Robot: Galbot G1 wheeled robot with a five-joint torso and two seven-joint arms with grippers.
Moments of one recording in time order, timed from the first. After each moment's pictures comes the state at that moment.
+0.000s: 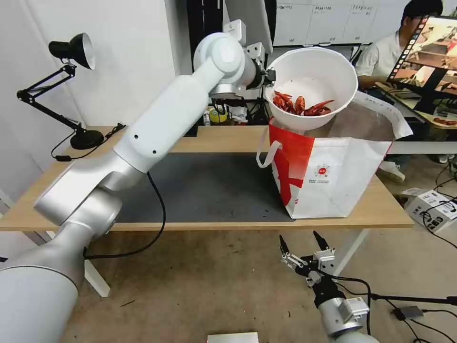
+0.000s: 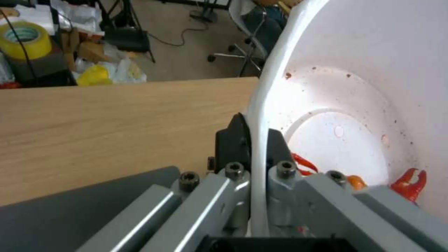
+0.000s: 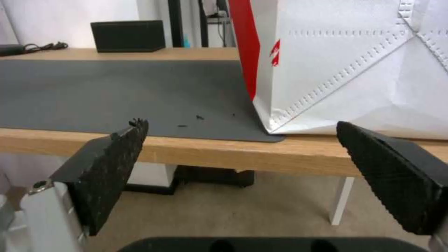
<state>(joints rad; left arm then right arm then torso) -0.27 -1.42 0.35 -1.24 -1.67 0.68 -0.70 -1.67 1.02 0.27 2.13 0.32 0.16 0.32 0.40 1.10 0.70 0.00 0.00</state>
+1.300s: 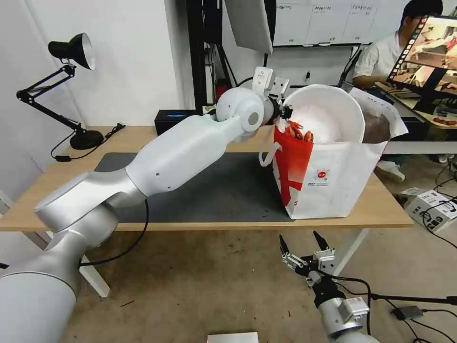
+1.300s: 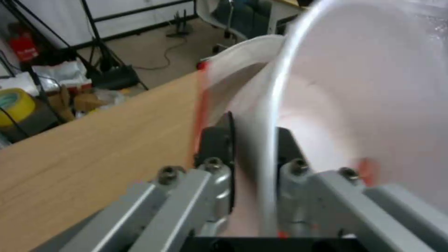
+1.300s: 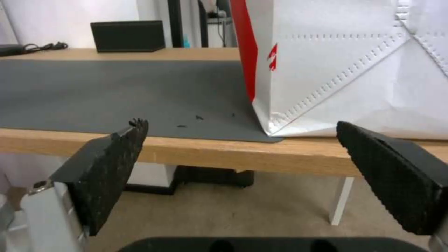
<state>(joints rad) -0.20 -1.34 0.56 -1.38 -1.34 0.65 -0.41 -1.67 1.02 0.27 2.13 0.32 0.16 0.32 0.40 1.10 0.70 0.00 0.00</state>
